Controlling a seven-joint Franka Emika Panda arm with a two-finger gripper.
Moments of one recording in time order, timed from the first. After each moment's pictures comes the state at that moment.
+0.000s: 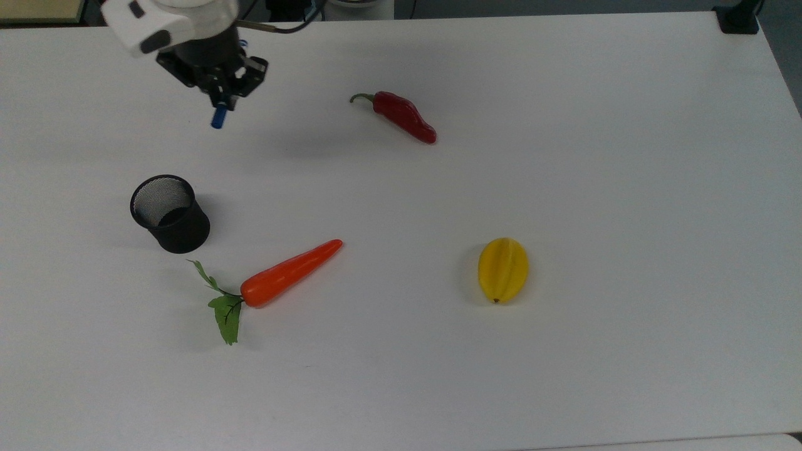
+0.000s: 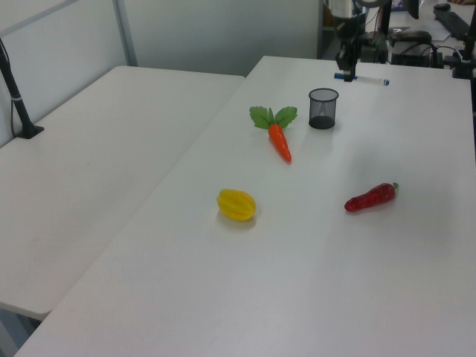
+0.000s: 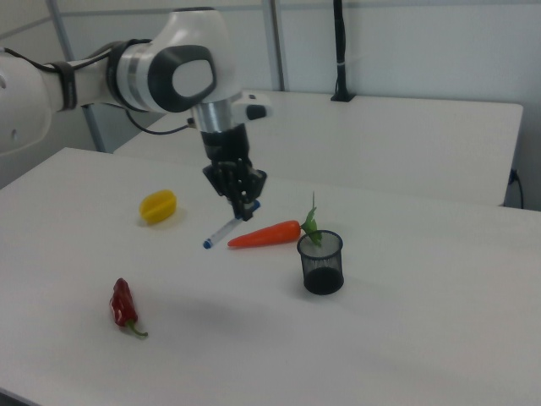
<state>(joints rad) -0.08 0.24 -0.05 -1.54 -0.10 1.75 -0.03</state>
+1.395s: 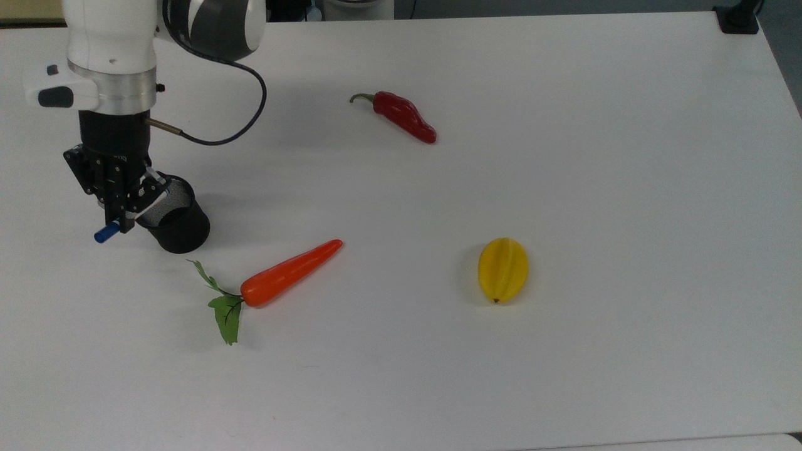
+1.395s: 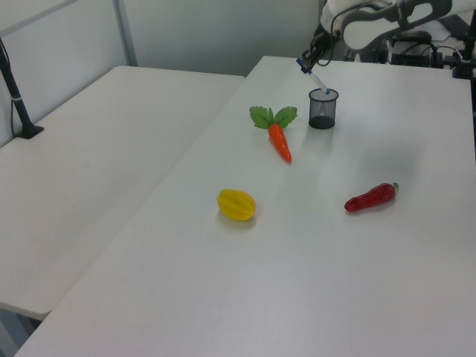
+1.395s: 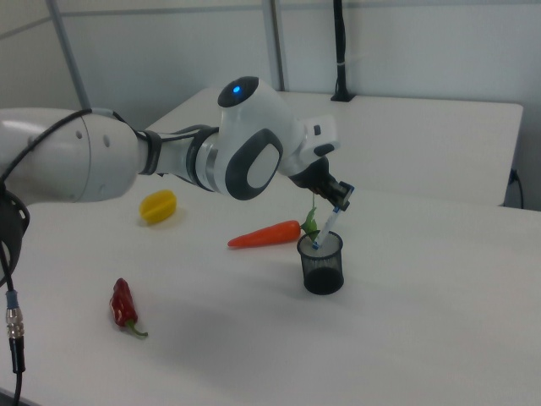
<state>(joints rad) -0.21 0.46 -0.04 -1.59 -0.10 2.62 0.09</state>
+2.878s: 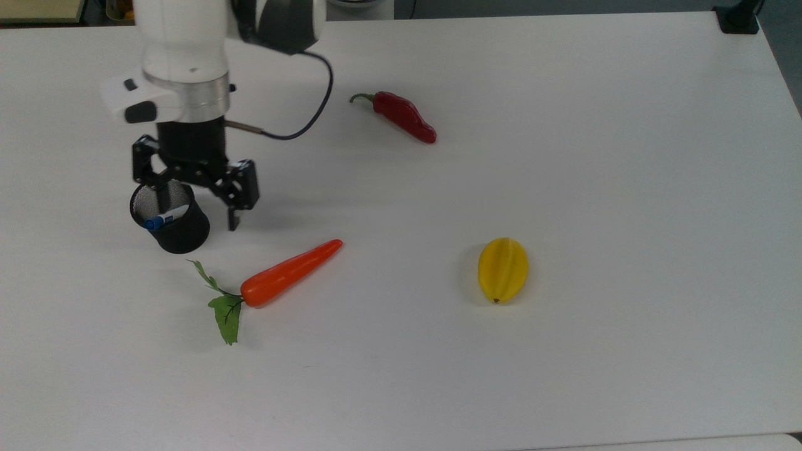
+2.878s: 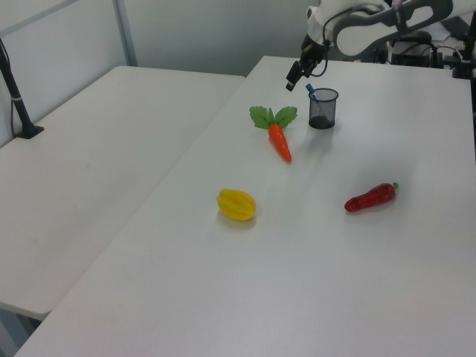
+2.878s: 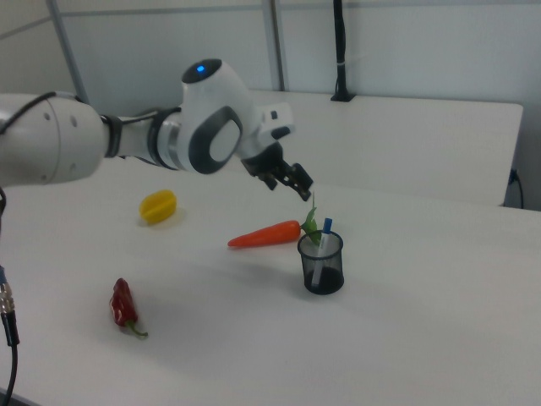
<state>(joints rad) -0.09 0.41 -0.03 -1.60 -0.10 2.47 0.09</state>
